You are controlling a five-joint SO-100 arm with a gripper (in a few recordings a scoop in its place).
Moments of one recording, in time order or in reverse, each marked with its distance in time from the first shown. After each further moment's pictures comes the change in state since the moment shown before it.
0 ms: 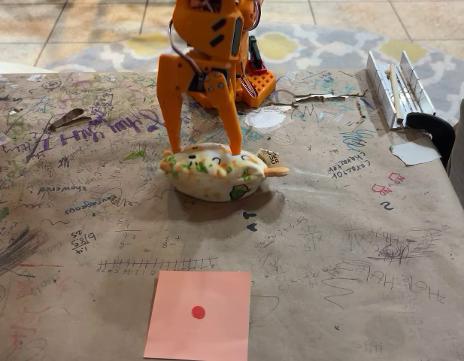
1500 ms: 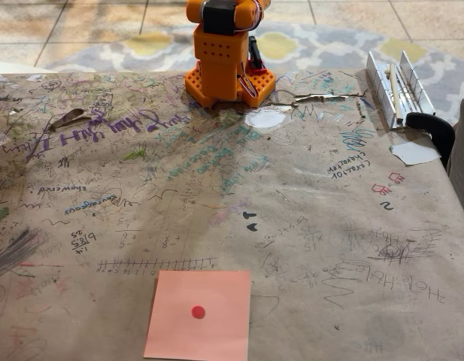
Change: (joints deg) arm -1.0 34.5 -45.4 -33.7 33.2
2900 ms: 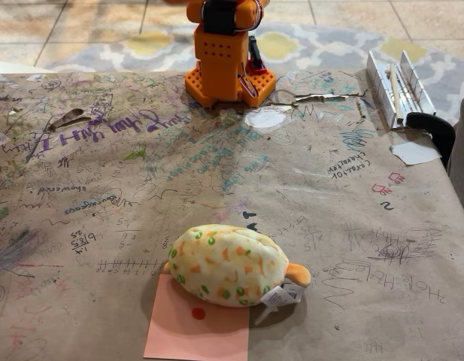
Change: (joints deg) arm -1.8 -1.3 47.3 -9.1 5.4
